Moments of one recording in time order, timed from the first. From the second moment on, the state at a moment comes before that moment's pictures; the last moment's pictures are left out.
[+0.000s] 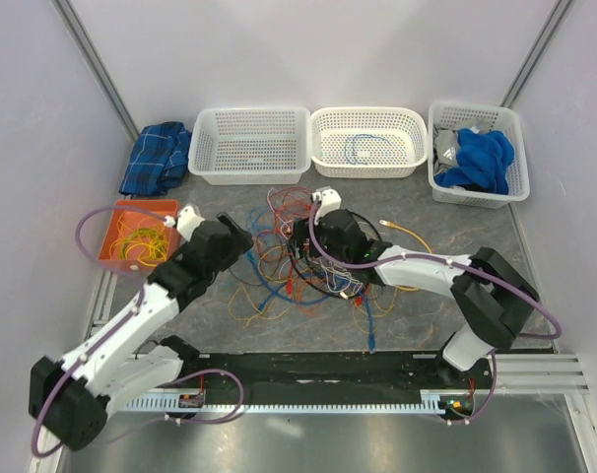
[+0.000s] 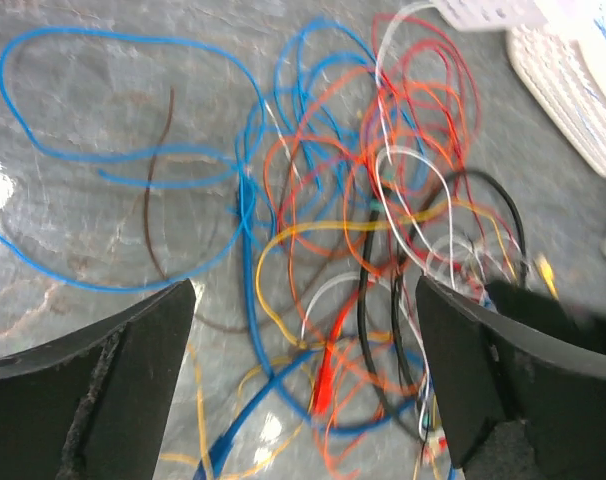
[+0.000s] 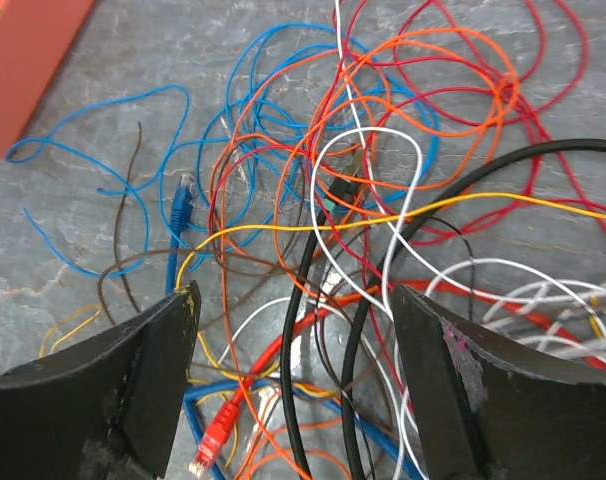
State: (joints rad) left arm -0.54 0.87 0.65 -0.45 -0.41 -1.02; right arm 0.83 1.63 0.90 0.28 0.13 0.42
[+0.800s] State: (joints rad) left arm -0.37 1.46 0.87 -0.31 -0.46 -1.17; right arm 0.84 1.03 0.65 0.24 0.11 0.50
